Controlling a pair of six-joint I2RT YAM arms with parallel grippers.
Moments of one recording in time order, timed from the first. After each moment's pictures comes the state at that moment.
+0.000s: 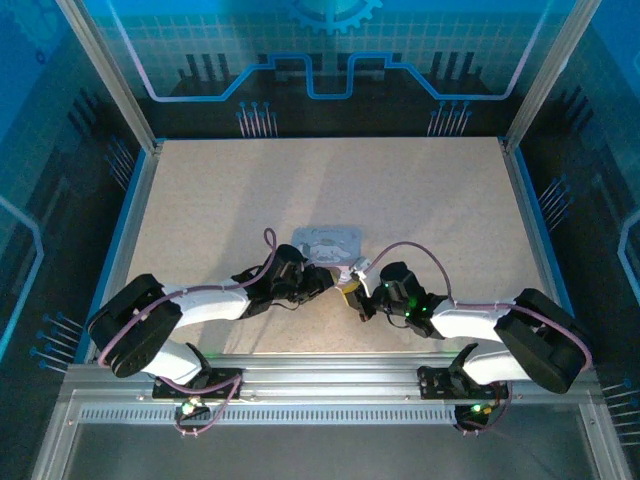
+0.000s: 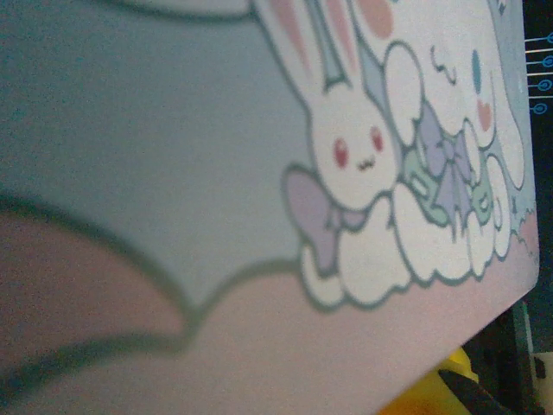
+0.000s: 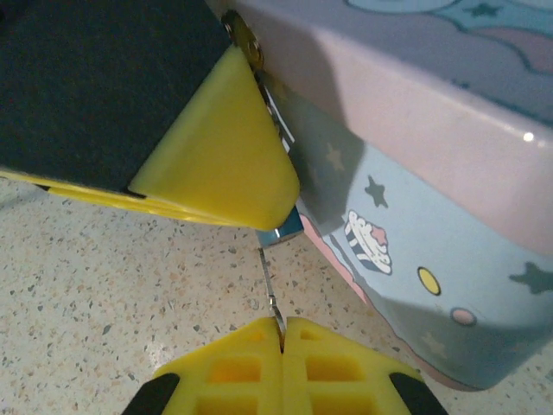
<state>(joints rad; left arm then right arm) -0.75 1.46 0.55 0.26 0.26 -1.22 0.75 1.33 0.31 0.45 -0.24 0.12</state>
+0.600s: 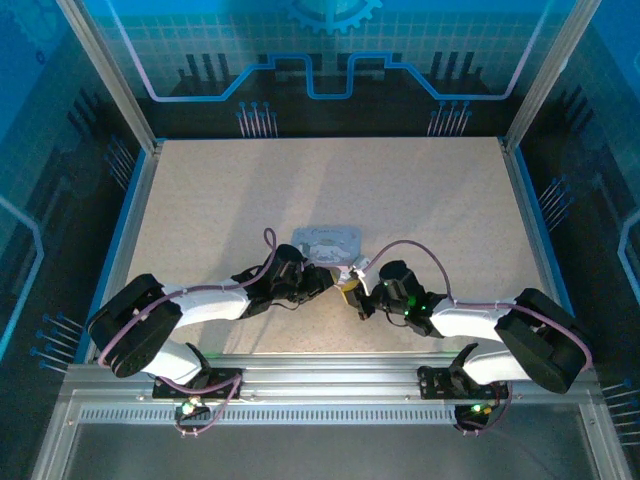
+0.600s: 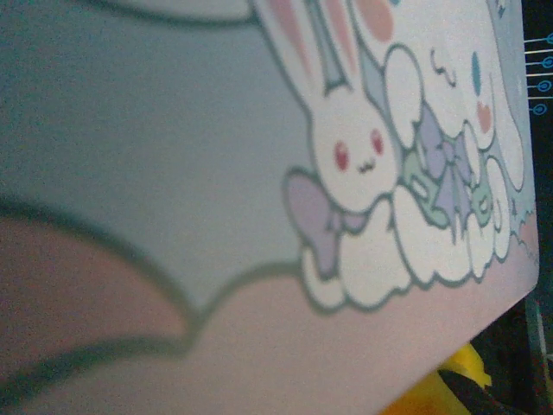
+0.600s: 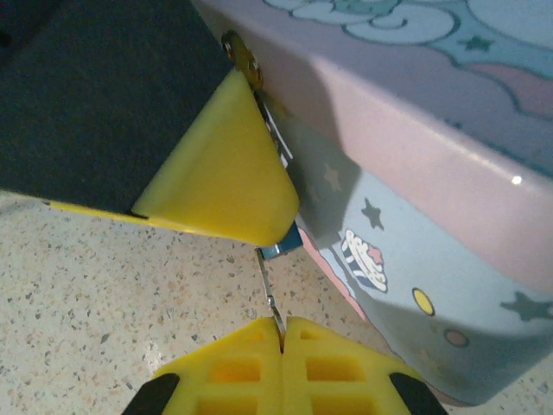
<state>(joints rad) -0.74 1.46 0.55 0.26 0.26 -1.22 0.75 1.33 0.32 0.43 -0.23 0.11</state>
